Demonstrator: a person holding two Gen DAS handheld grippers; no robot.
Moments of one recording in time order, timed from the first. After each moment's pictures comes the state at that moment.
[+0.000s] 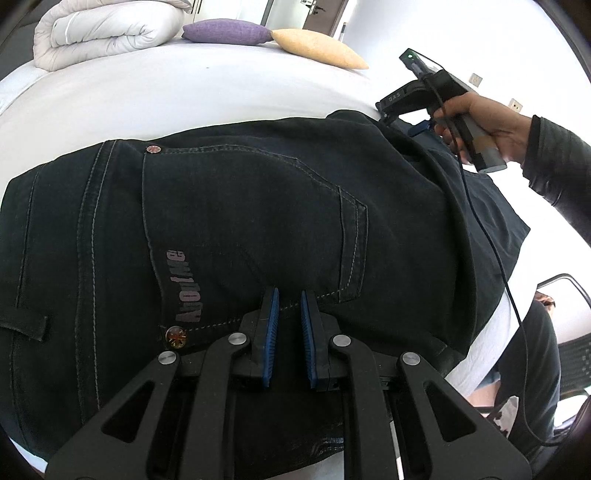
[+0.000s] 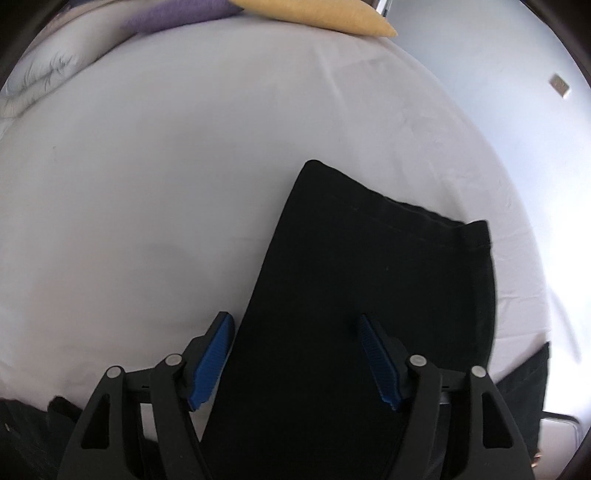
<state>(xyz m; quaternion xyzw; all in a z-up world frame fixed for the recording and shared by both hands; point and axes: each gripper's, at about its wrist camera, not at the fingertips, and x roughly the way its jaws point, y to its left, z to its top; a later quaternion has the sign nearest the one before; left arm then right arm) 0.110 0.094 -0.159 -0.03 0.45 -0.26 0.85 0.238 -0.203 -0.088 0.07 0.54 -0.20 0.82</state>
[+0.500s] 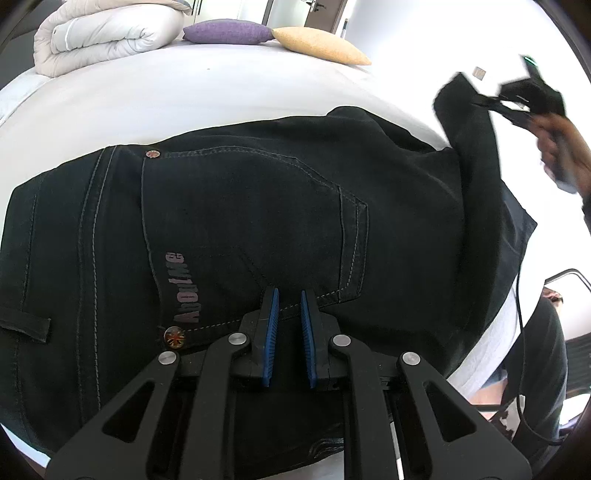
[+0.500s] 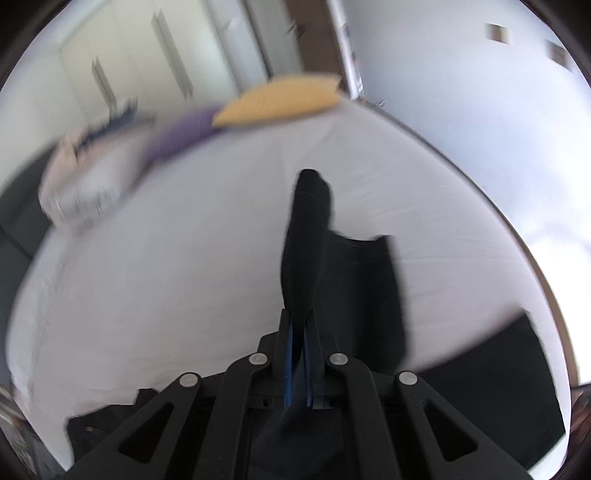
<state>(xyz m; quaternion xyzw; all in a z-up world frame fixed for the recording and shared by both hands) 0.110 0.072 -0.159 -0.01 0.46 -0.25 0.85 0.039 -0.294 0.021 0.24 0.33 -0.16 0.90</state>
